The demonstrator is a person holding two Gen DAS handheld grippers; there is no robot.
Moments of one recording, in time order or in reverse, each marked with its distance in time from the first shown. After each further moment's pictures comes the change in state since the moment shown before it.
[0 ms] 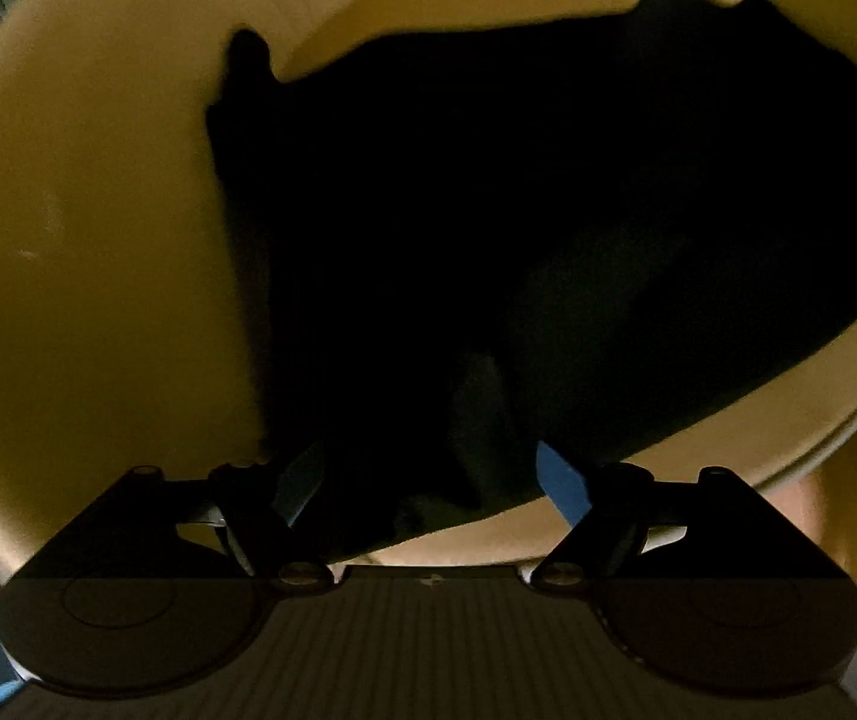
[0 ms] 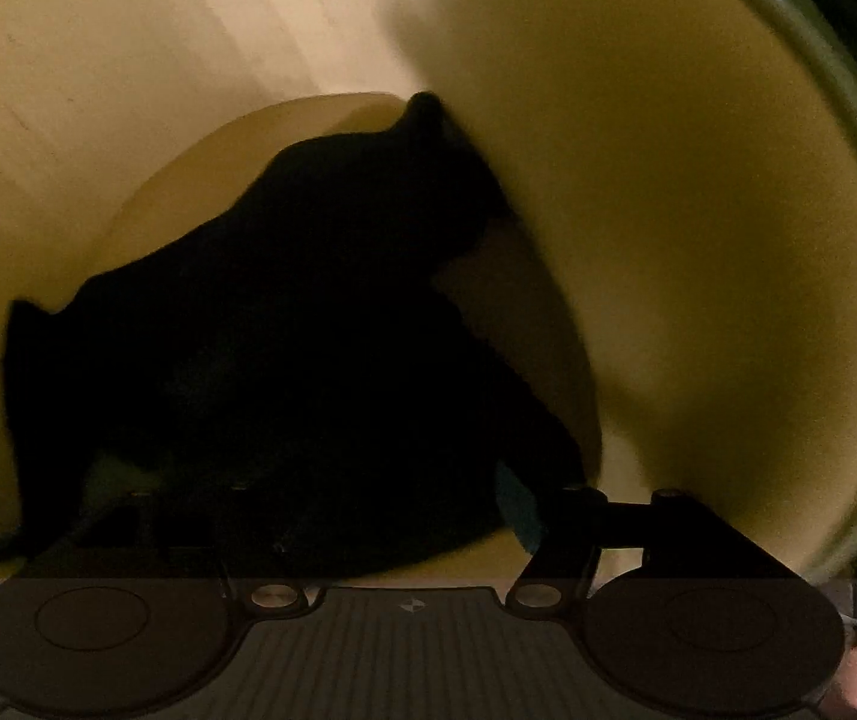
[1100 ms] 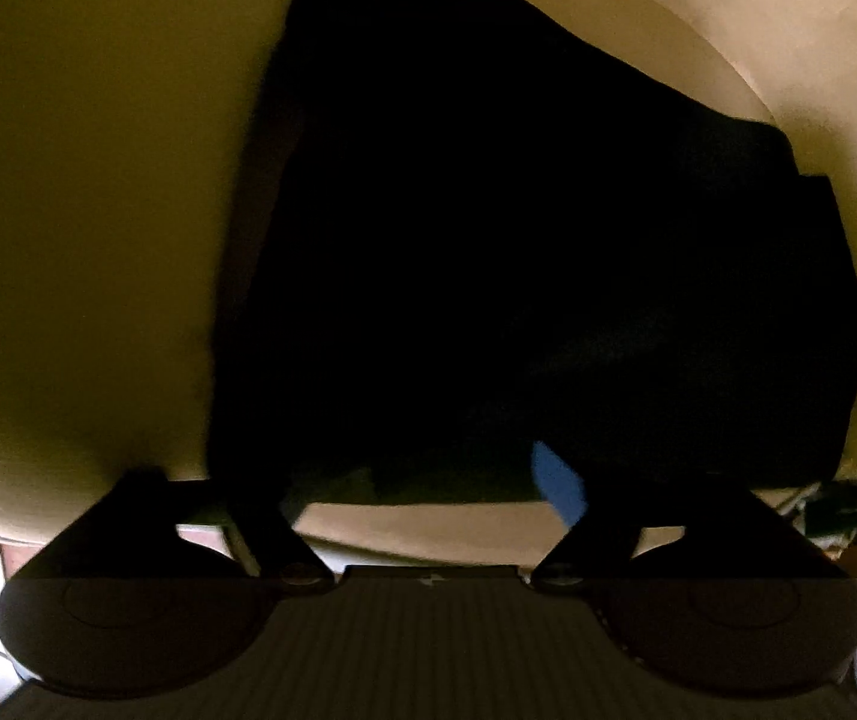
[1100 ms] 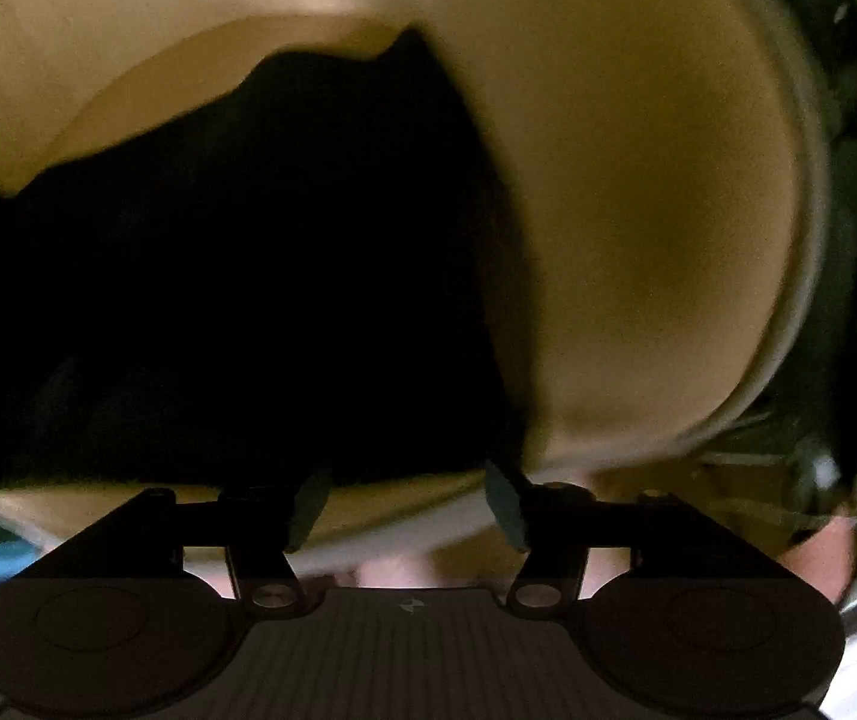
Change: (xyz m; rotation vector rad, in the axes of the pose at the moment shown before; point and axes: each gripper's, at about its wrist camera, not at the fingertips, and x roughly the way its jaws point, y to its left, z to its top) left arm 0.004 0.018 -0.027 -0.435 0.046 -0.310; right arm -0.020 -0.004 -0.037 -0.064 0.123 -0.097
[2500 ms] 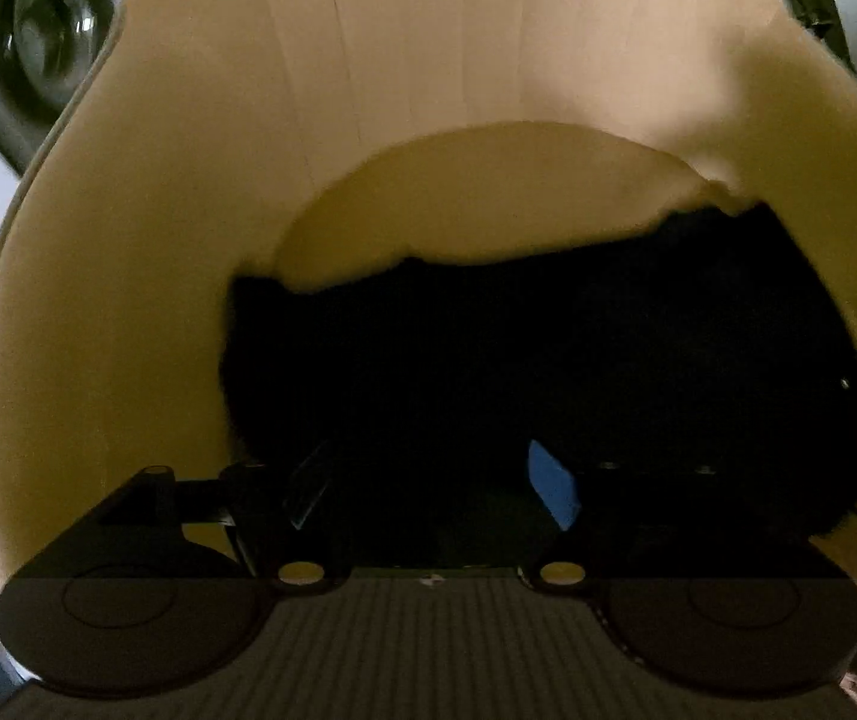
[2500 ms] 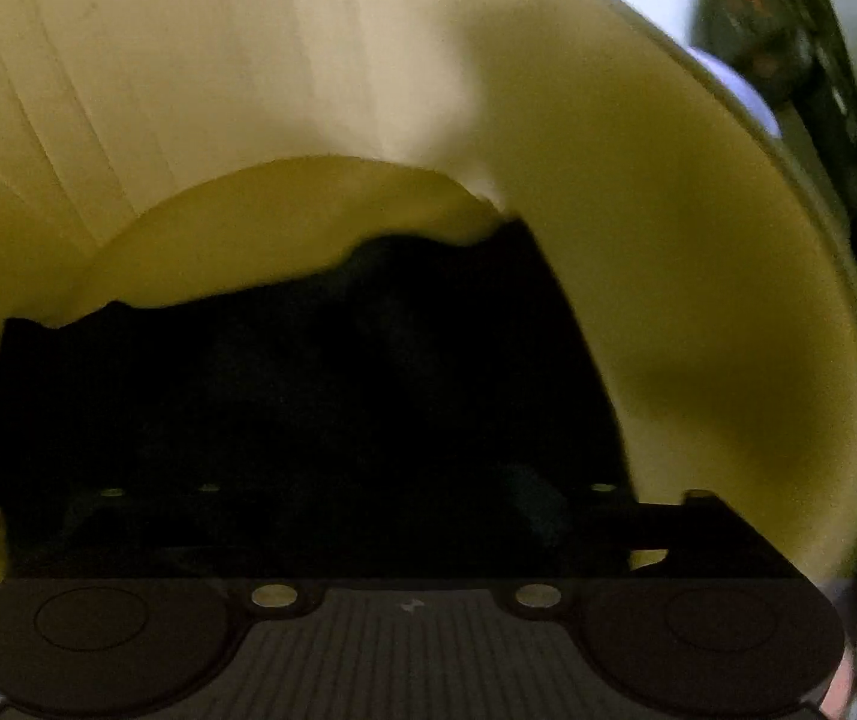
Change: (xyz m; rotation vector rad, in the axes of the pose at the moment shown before) left arm -0.057 -0.067 0.049 0.405 -0.263 0.160; right arm -0.004 0.071 0.071 -0.110 -0.254 -0.070
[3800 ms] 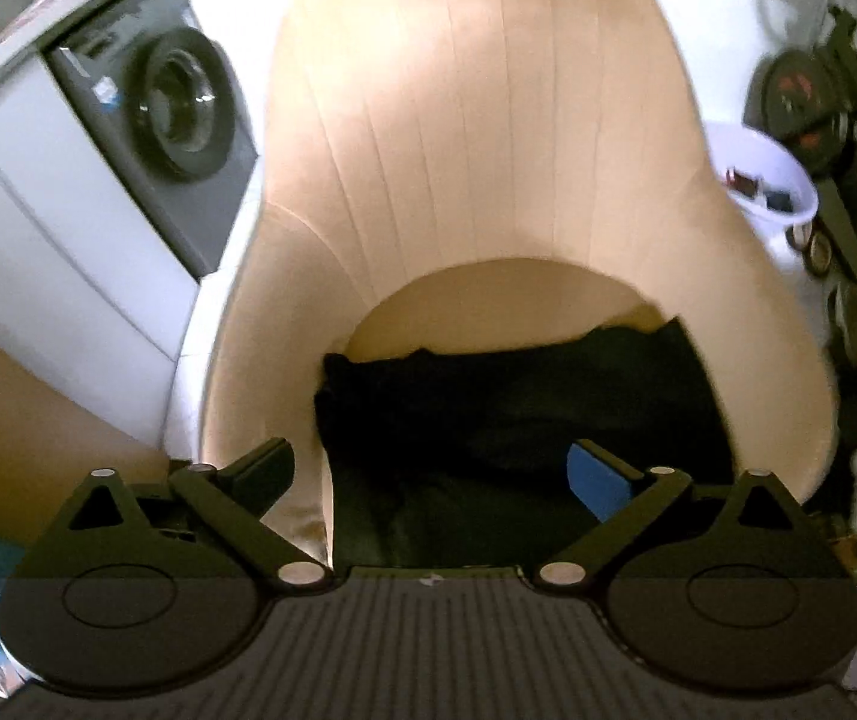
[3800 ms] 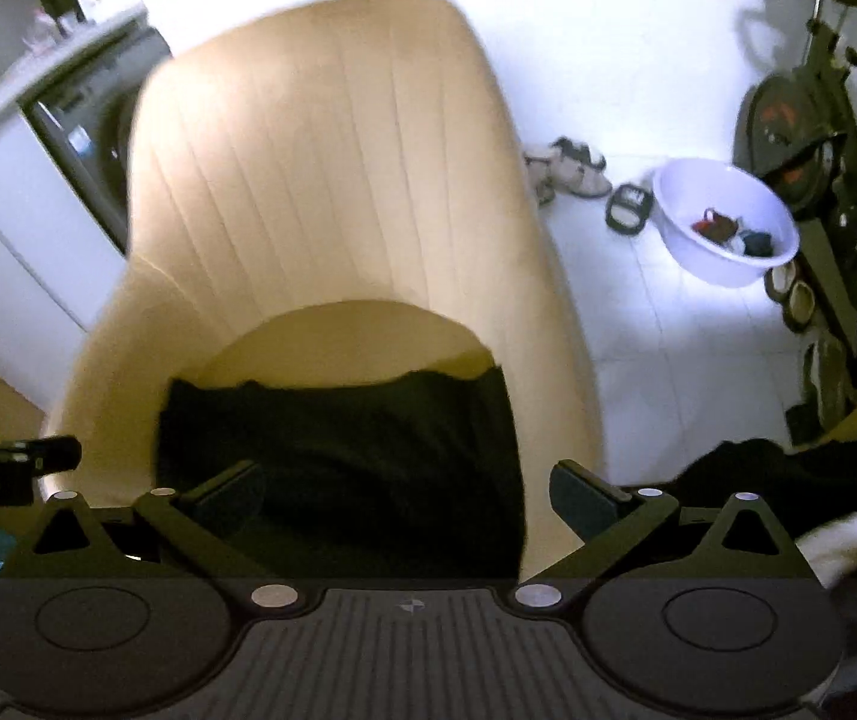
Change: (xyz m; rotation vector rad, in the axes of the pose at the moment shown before) left arm -0.221 -0.067 0.011 -0.125 -0.101 0.172; right arm -0.270 -0.070 -0.017 -0.059 -0.152 0.177
